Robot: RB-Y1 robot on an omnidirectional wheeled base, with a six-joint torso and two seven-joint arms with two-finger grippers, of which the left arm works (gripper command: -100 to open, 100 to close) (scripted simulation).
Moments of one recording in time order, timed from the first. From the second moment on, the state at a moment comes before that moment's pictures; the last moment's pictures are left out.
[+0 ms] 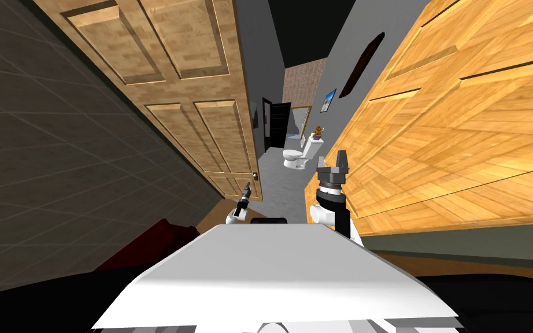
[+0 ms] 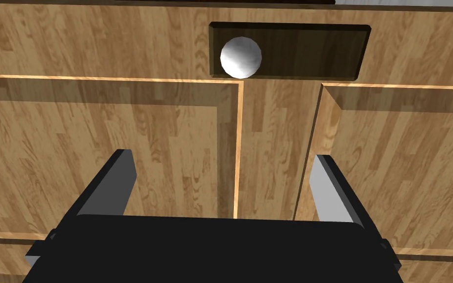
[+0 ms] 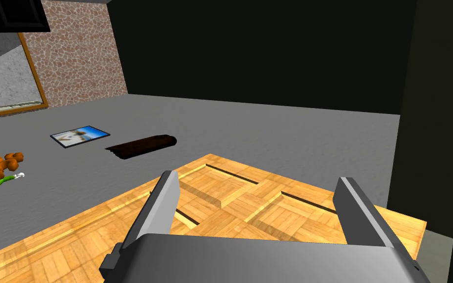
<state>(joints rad) -0.14 0.08 -0.08 -0.65 0.00 -0.79 0.09</state>
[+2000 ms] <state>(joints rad) -0.12 0.08 -0.04 -0.66 0.02 -0.79 0.07</state>
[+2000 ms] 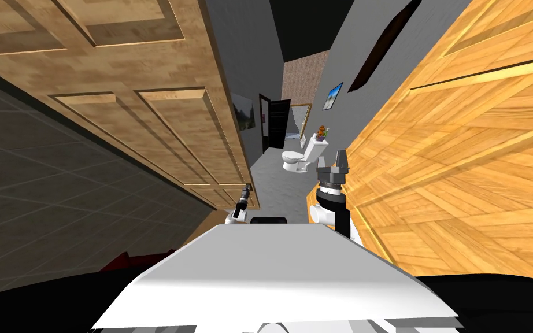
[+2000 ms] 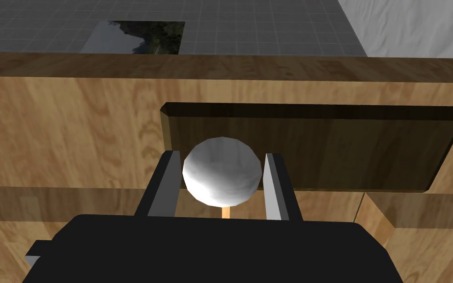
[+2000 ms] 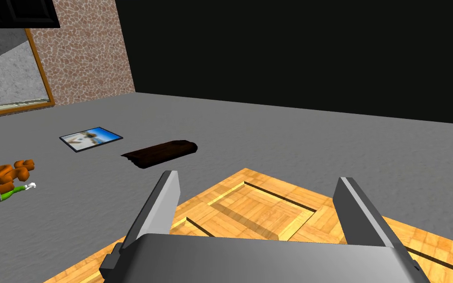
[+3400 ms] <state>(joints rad) -0.15 0.10 0.08 -0.59 0.08 -0.82 0.02</state>
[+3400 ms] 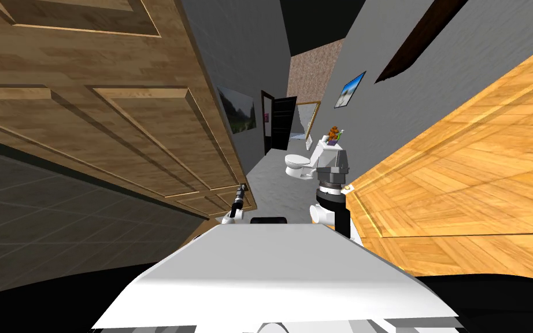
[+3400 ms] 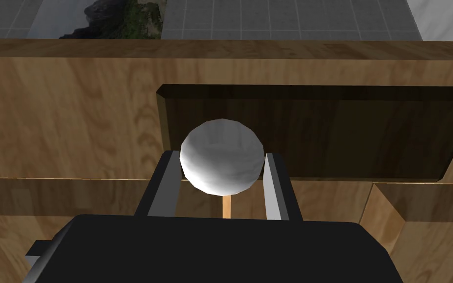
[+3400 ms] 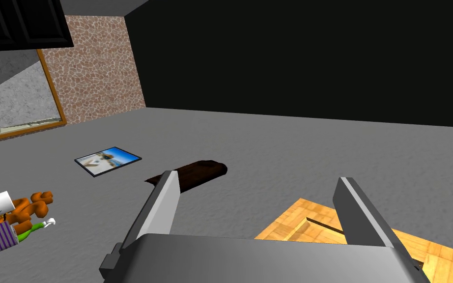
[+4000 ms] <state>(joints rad) -0.15 0.10 0.13 -0.61 0.11 -0.80 0.00</state>
